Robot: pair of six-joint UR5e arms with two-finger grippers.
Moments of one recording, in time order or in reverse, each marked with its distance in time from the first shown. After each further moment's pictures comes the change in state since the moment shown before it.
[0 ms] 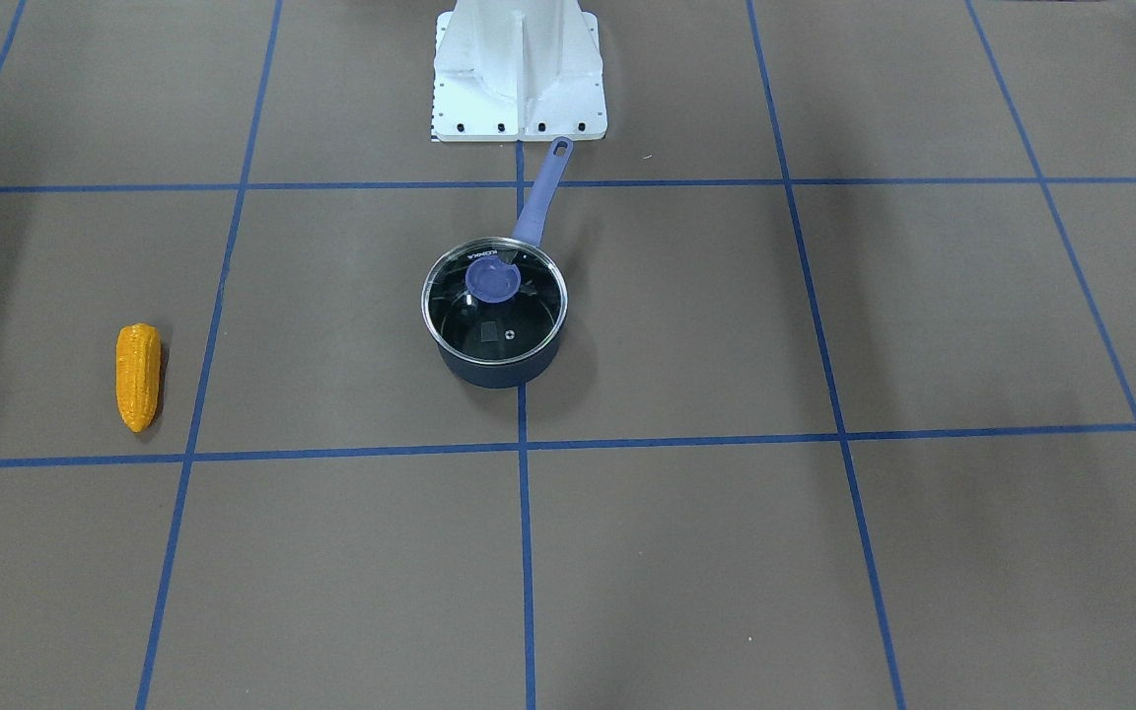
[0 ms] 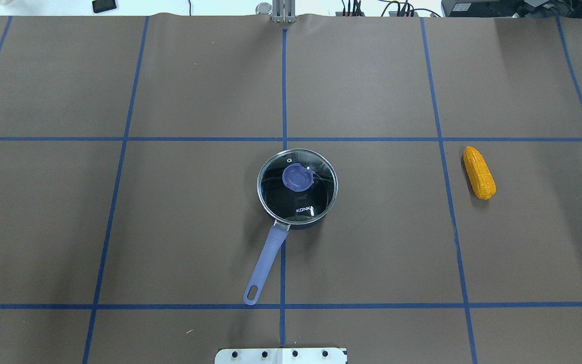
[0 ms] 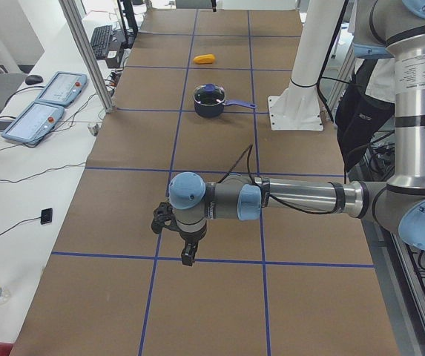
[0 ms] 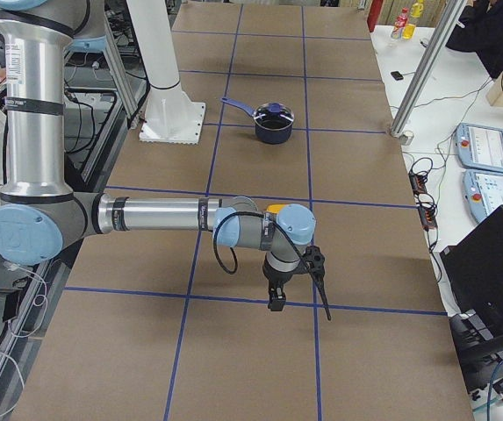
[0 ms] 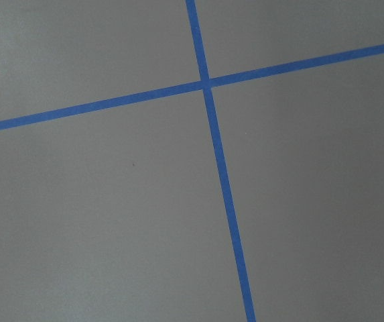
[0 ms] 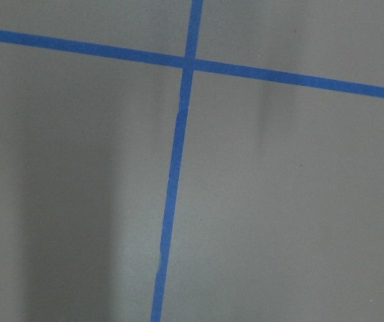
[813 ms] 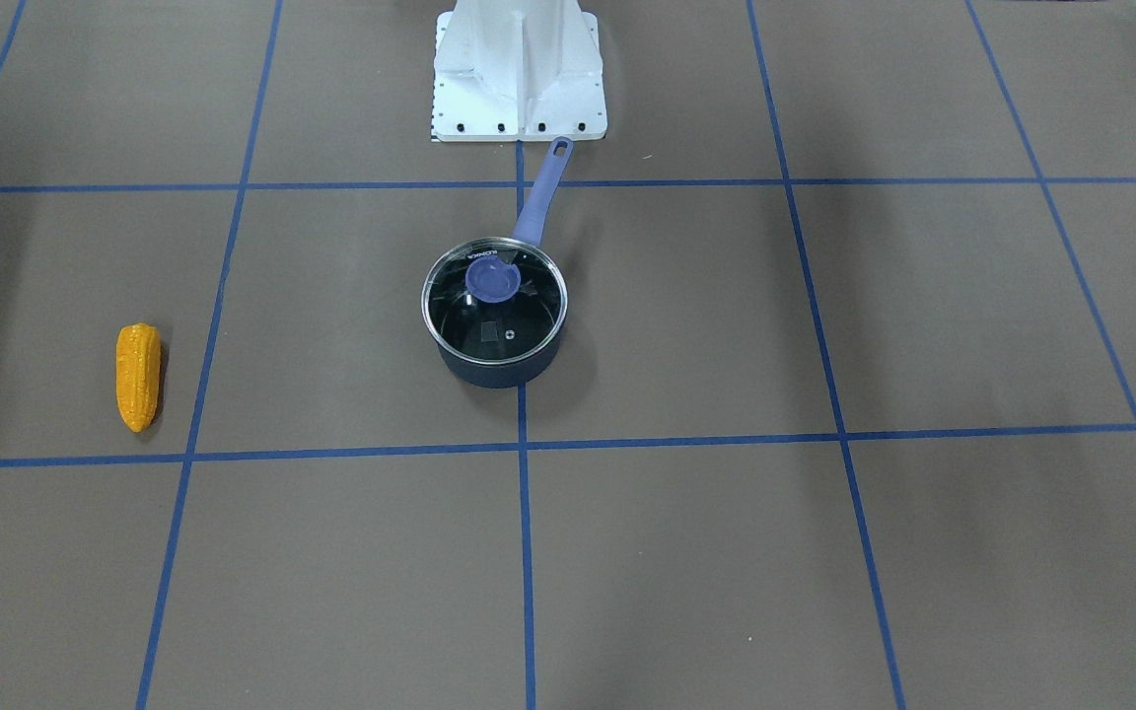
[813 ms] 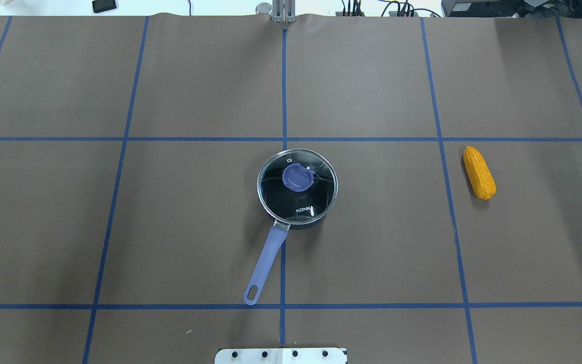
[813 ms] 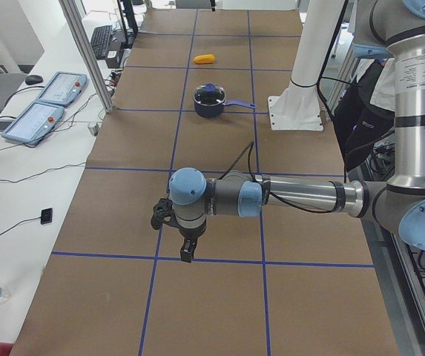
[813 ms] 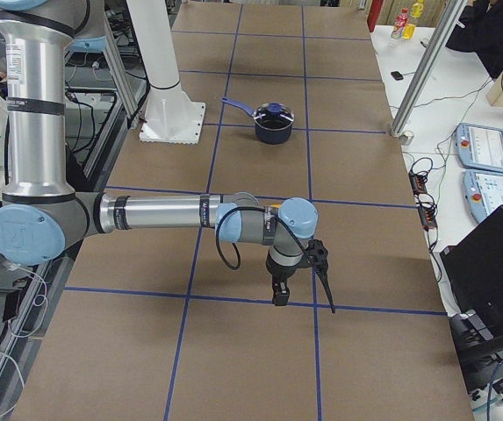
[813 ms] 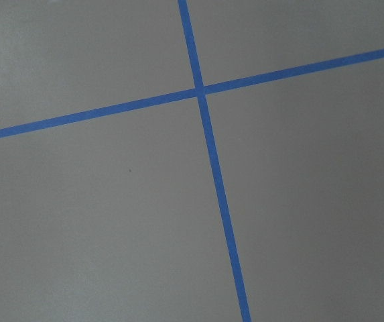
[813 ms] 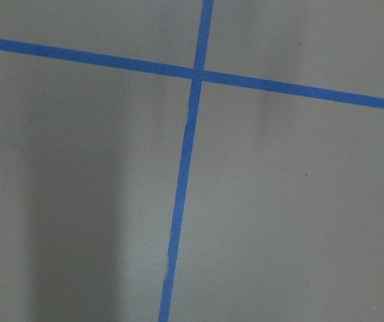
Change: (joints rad) left arm -0.001 0.000 -0.030 0.003 0.000 -0.006; right arm 0.000 0.013 0.022 0.001 0.006 0.003
